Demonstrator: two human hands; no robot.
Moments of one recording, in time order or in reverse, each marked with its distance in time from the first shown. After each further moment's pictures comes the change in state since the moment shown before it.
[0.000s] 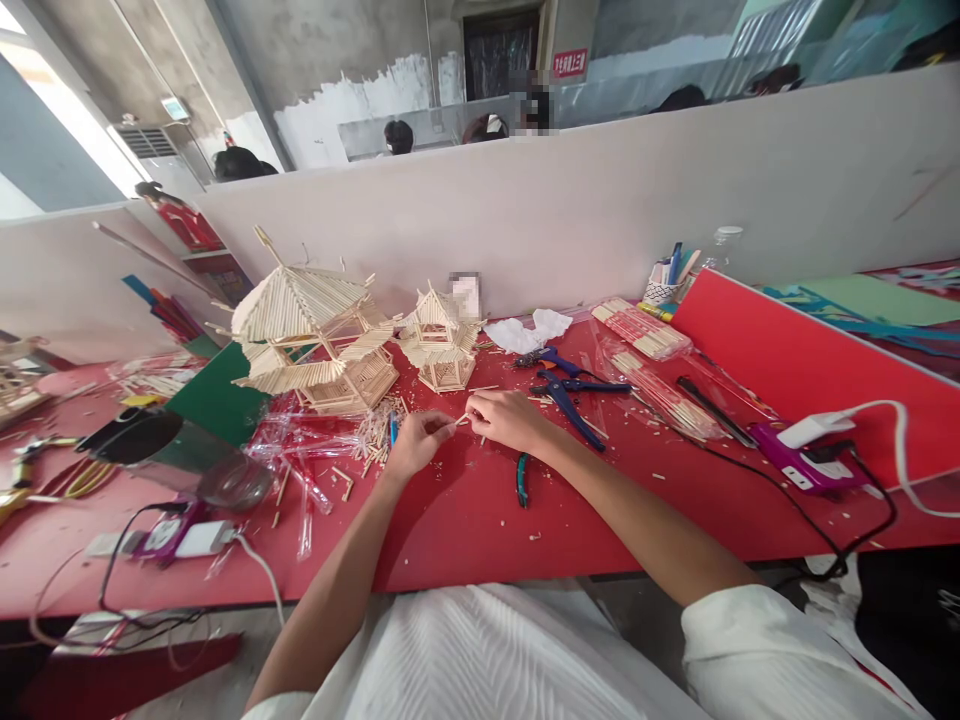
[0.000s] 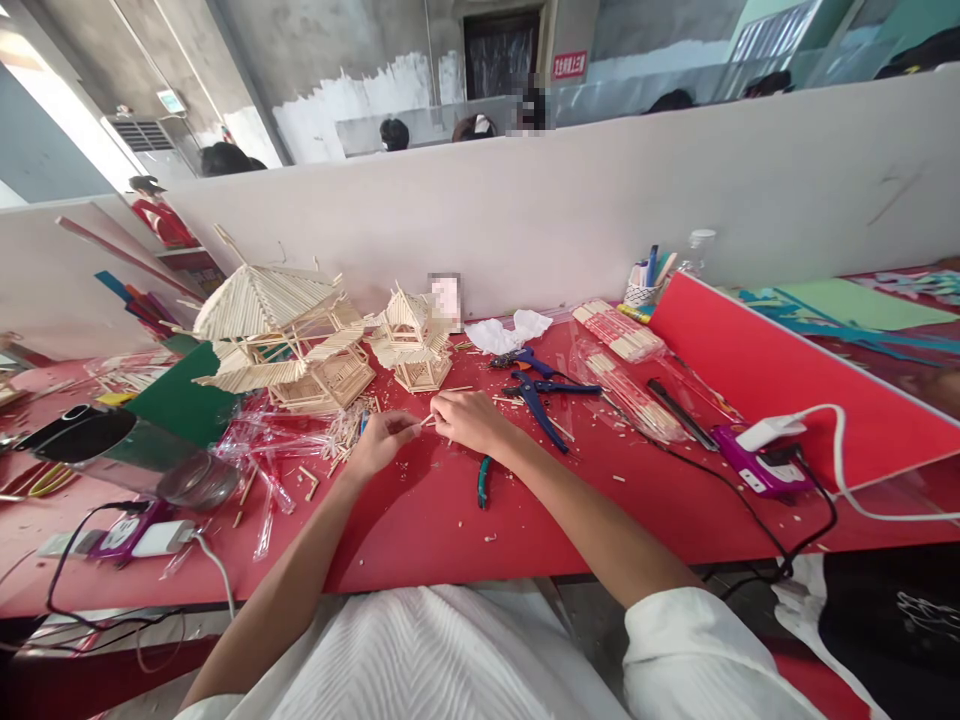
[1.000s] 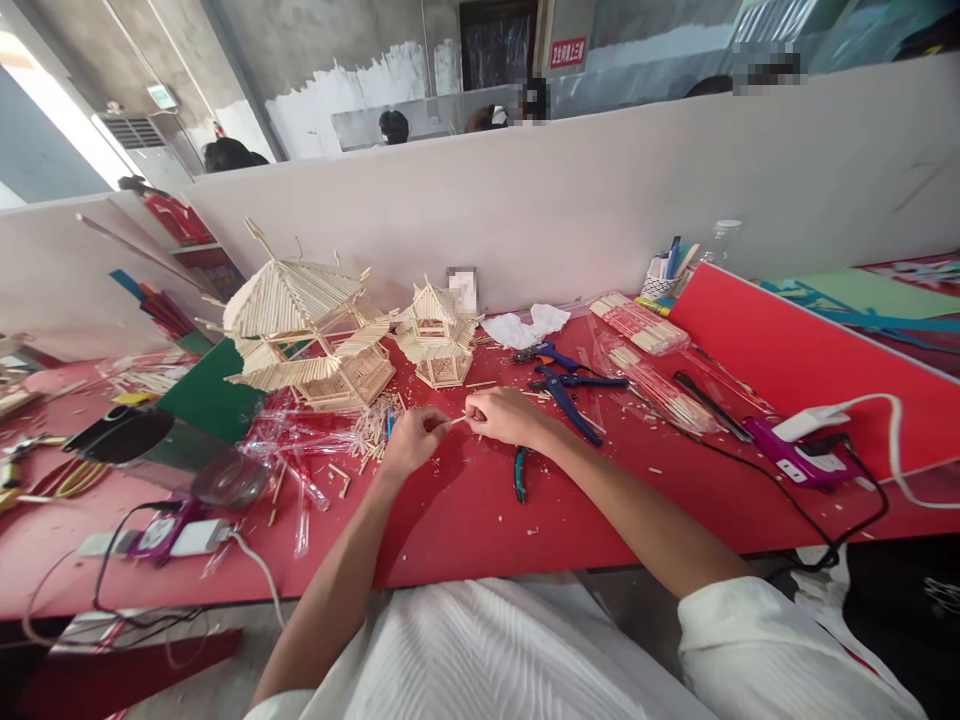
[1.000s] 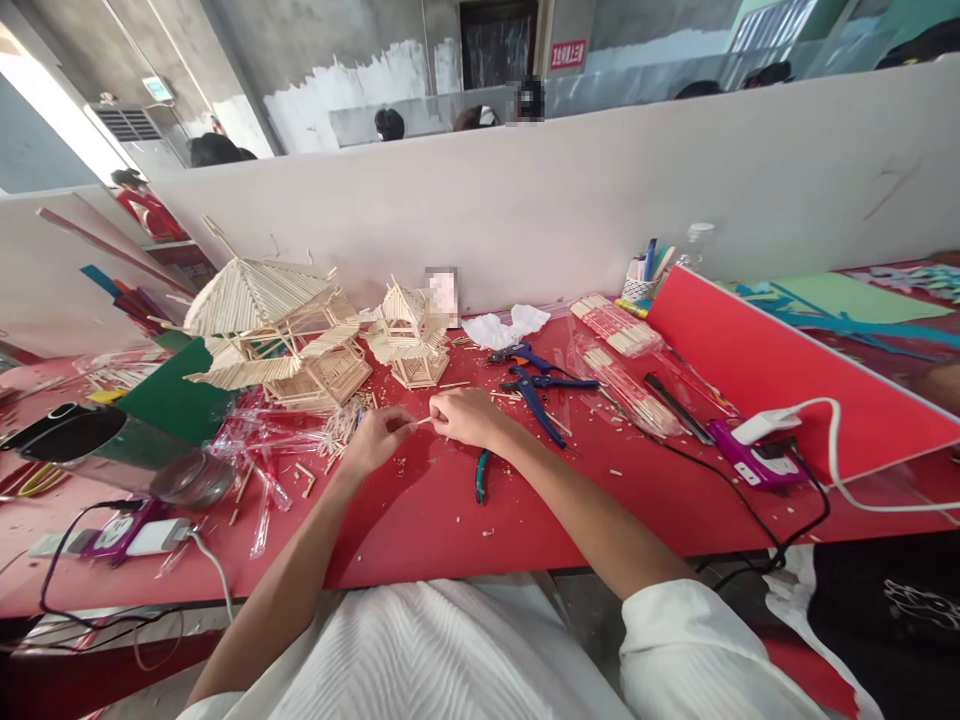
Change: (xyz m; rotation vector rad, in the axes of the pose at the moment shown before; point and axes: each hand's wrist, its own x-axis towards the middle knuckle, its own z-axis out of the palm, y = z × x) left_hand 0.000 -0.001 -0.002 0.279 0.038 0.025; right_hand 0.004 -0.004 -0.009 0.061 -0.126 0.108
